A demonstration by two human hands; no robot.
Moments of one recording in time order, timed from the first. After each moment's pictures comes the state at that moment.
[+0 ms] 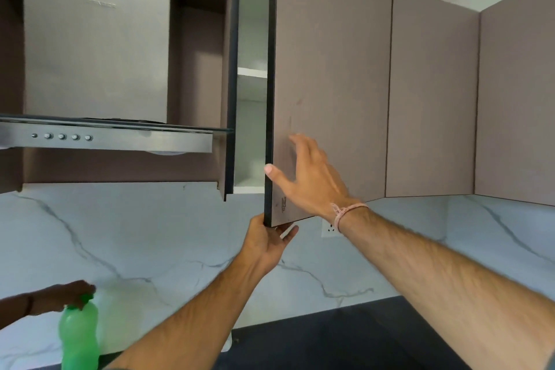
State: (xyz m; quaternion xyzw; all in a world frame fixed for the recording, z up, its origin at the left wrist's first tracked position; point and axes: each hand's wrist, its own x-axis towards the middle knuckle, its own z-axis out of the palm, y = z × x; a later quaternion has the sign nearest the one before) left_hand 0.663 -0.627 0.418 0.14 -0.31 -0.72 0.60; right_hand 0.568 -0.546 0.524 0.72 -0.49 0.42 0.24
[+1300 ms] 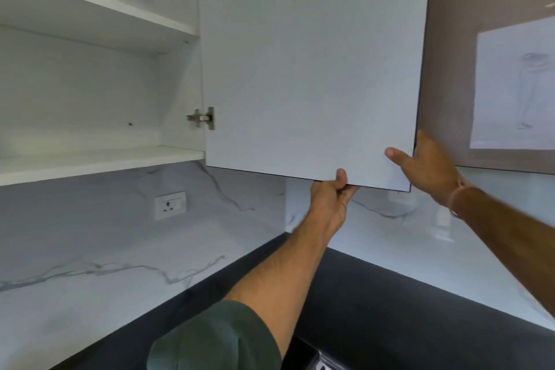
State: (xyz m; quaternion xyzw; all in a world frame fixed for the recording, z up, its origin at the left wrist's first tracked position) left_hand 0.206 -0.543 0.427 0.00 -0.30 -0.89 0.33; right_hand 0.126 -0.393 0.491 0.39 -0.73 0.54 0.15
